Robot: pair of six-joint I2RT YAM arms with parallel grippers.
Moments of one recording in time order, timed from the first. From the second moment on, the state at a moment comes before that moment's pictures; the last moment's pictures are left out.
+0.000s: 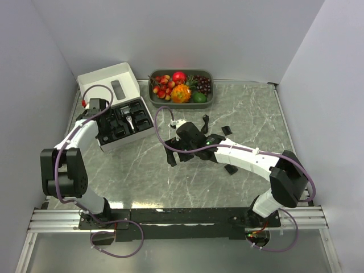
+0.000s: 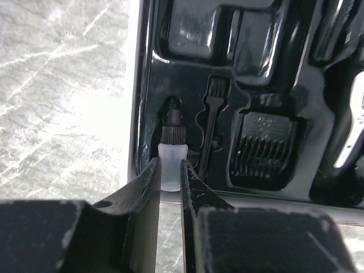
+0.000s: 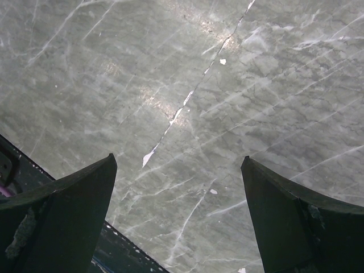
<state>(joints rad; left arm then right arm) 0.02 1.57 1.10 -0.54 -0.30 -0.46 0.90 1.53 1.10 -0.41 0.01 0.39</state>
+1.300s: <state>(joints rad) 0.02 1.62 1.05 -0.47 -0.33 -0.41 0.91 1.53 1.10 -0.41 0.01 0.39</state>
